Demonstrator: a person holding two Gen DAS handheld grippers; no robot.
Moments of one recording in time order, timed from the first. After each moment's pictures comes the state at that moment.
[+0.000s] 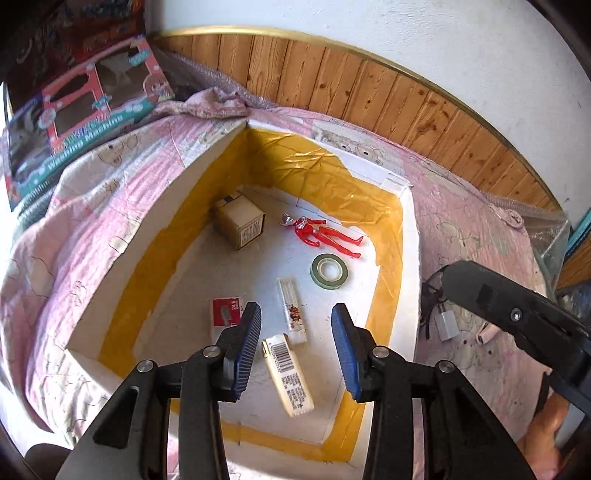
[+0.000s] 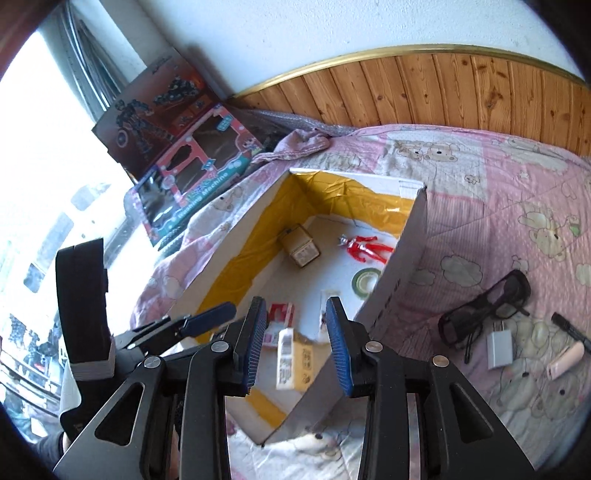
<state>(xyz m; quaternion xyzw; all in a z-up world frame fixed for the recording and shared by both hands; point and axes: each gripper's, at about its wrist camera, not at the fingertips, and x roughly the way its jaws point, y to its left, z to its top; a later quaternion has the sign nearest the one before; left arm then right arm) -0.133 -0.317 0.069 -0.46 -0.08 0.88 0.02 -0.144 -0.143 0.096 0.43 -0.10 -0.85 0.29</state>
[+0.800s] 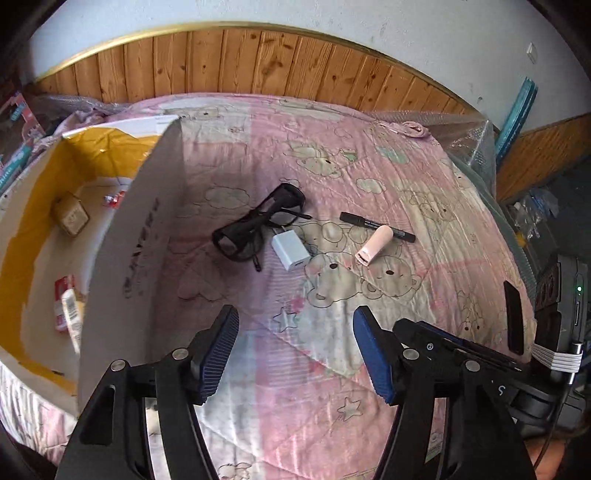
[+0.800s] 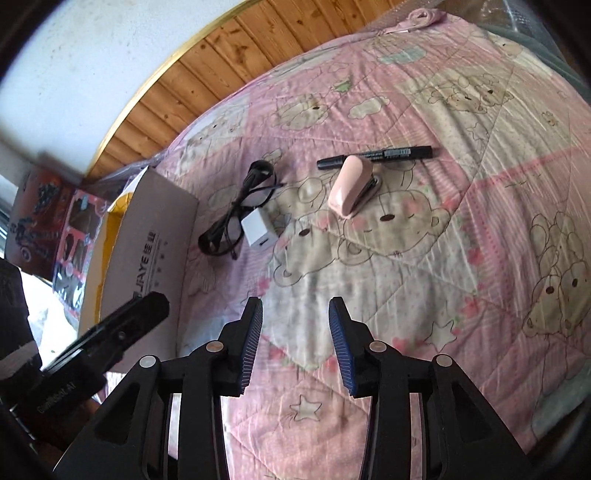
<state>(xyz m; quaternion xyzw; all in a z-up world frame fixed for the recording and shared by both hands) -0.111 -0.119 0.044 -0.50 -0.04 0.84 0.19 -0.082 0.083 0.001 0.49 -0.27 -0.83 0.03</state>
